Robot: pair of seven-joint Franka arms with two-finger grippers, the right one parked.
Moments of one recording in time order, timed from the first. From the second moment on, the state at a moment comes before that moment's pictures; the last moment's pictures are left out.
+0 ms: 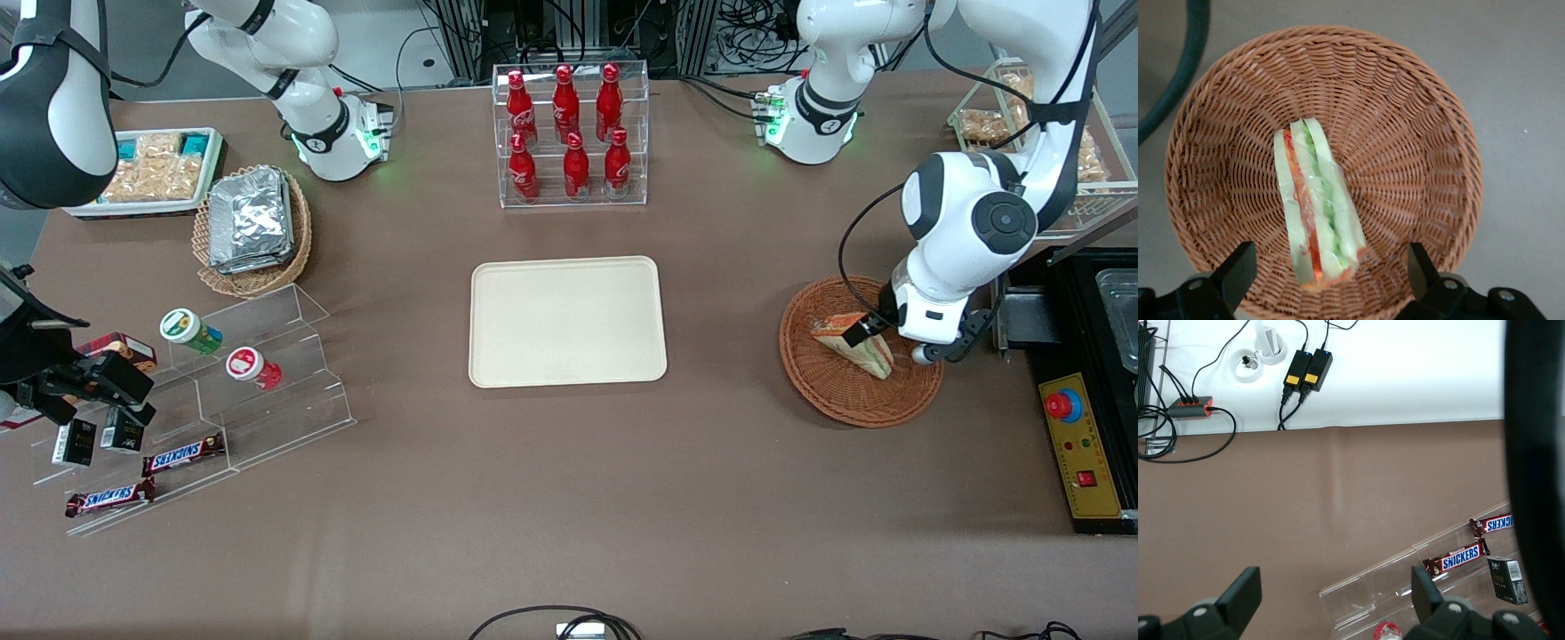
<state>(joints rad) 0.11 0.07 -0.16 -2.35 0.04 2.43 -0.62</state>
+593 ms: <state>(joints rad) 0.12 0.15 -0.15 -2.44 0.04 2.61 -0.67</state>
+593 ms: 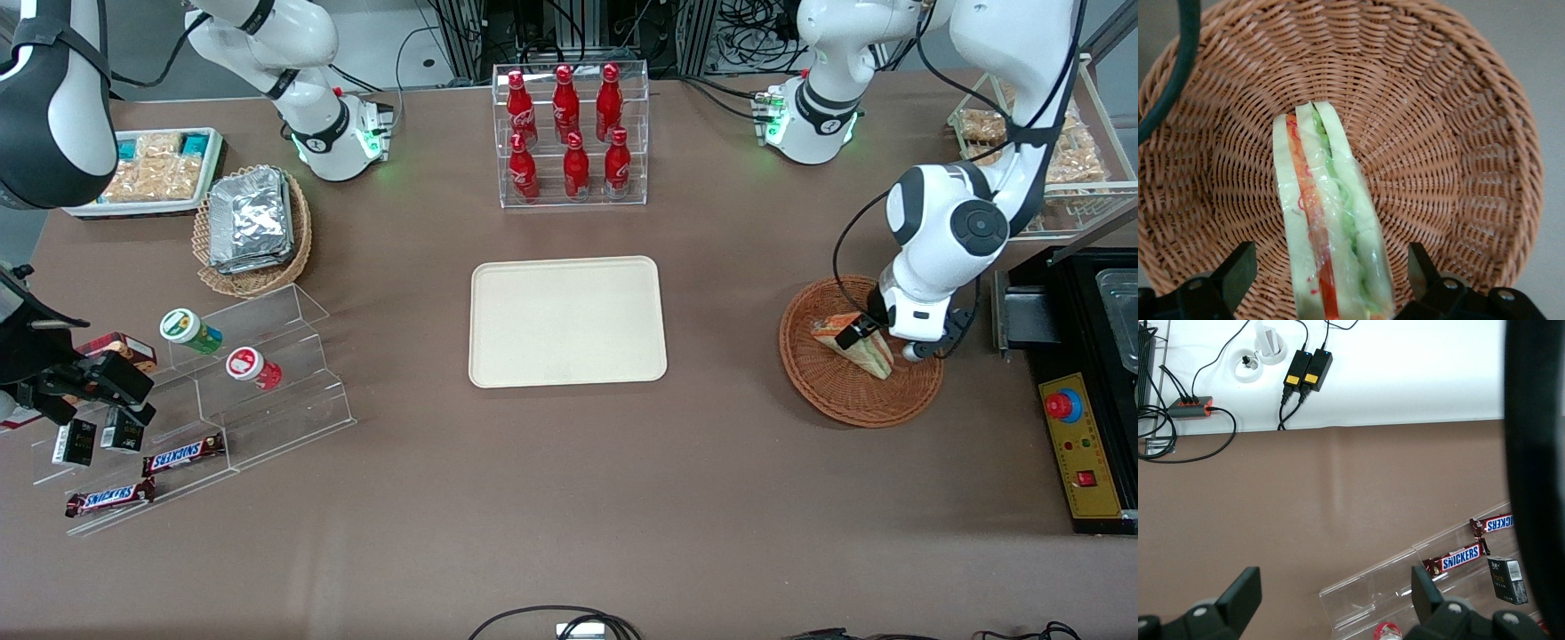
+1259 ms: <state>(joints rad) 0.12 0.18 -0.14 -2.44 0.04 2.63 -0.72</state>
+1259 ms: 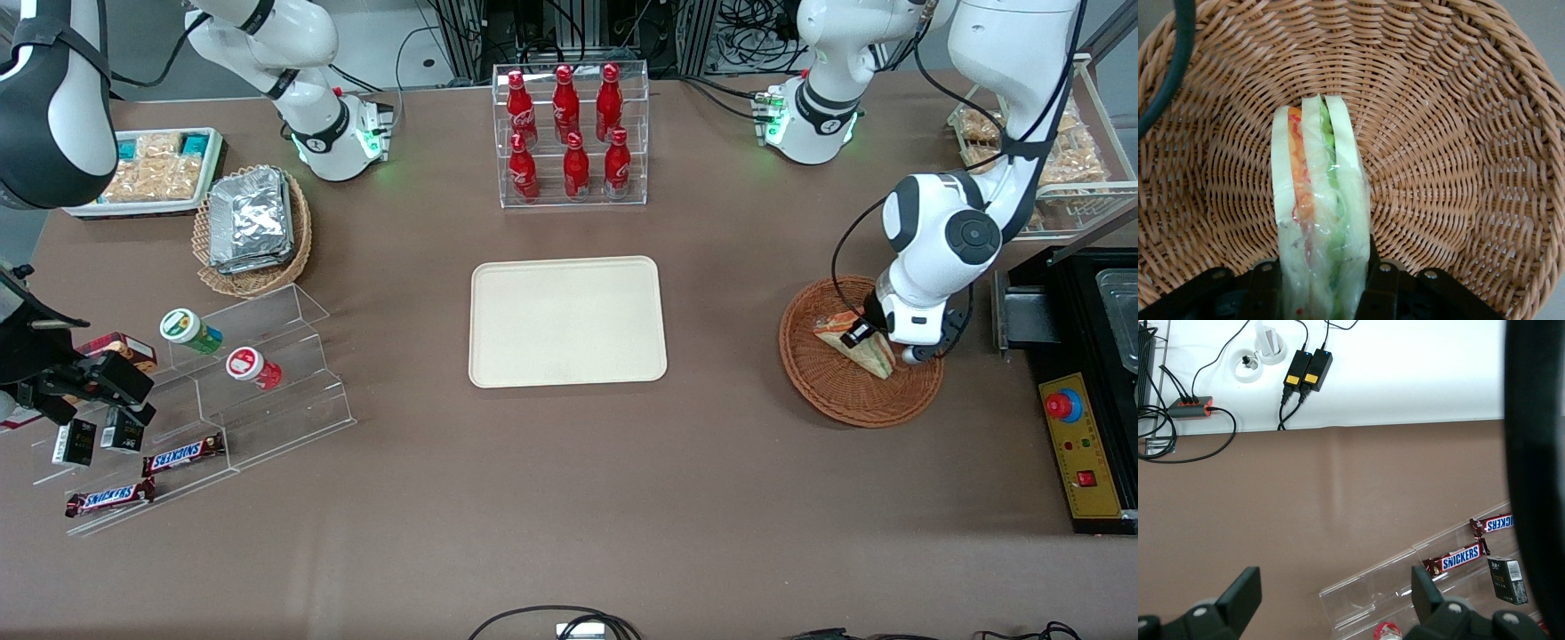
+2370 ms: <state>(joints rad) 0.10 0.09 -0.34 -2.07 0.18 2.04 -0.53</state>
